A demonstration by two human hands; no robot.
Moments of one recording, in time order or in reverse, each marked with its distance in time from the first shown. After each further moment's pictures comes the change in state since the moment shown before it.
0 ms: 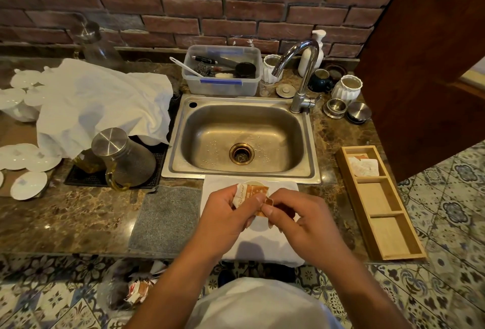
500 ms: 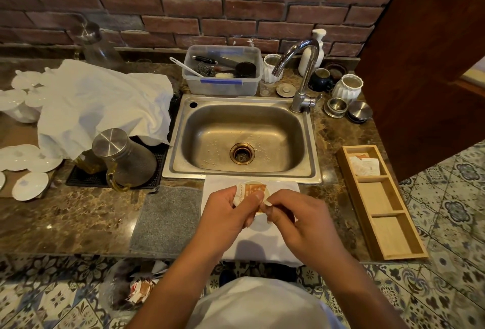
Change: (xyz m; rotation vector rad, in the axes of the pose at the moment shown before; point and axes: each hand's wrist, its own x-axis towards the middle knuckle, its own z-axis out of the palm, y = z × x) left_hand 0.003 0.000 0.002 0.018 0.049 -0.090; right_hand -0.003 0.004 0.005 -0.171 0.073 -0.094
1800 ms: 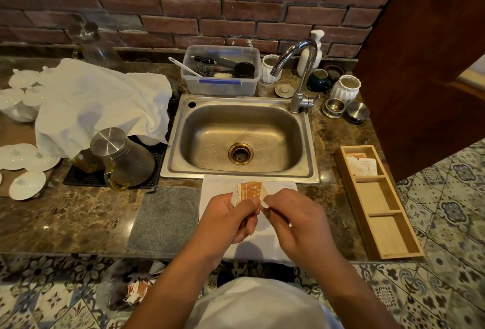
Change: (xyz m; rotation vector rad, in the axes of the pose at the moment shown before) left_hand -0.003 -0.011 -0.005 -0.152 -0.118 -0.111; right_hand -0.008 0.010 0.012 -0.167 0.051 -0.103
